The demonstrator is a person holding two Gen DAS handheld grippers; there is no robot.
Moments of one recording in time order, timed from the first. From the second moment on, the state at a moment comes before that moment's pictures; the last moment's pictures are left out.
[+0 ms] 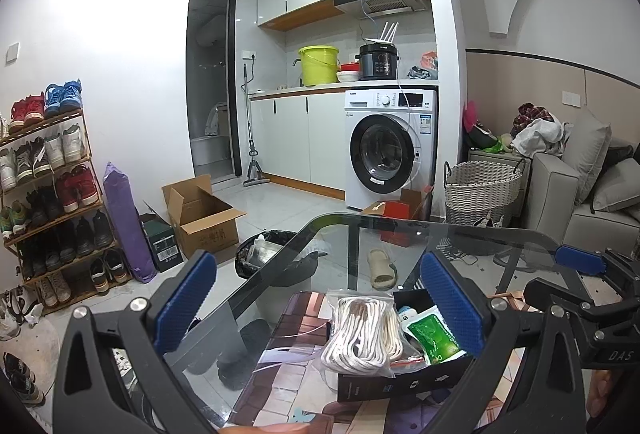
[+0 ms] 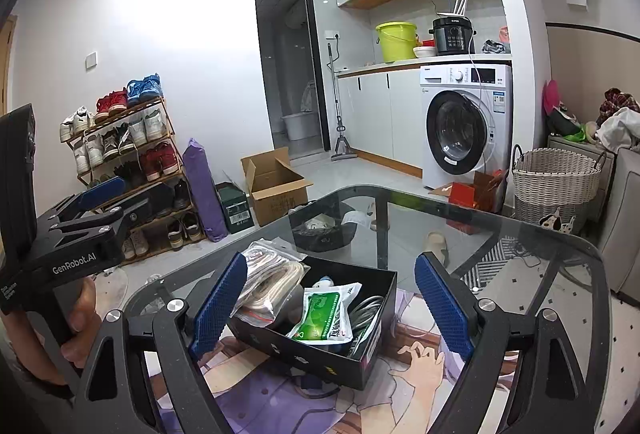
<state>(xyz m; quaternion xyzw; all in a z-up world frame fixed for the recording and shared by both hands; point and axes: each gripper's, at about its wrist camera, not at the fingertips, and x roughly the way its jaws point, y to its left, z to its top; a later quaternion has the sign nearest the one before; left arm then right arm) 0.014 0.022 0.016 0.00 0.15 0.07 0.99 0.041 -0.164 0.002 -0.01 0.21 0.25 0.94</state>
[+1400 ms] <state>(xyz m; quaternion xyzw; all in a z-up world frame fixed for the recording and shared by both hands) 0.015 0.018 0.013 0.00 0.15 0.07 0.99 0.039 -0.161 -0.001 -0.01 0.21 0.25 0.94</state>
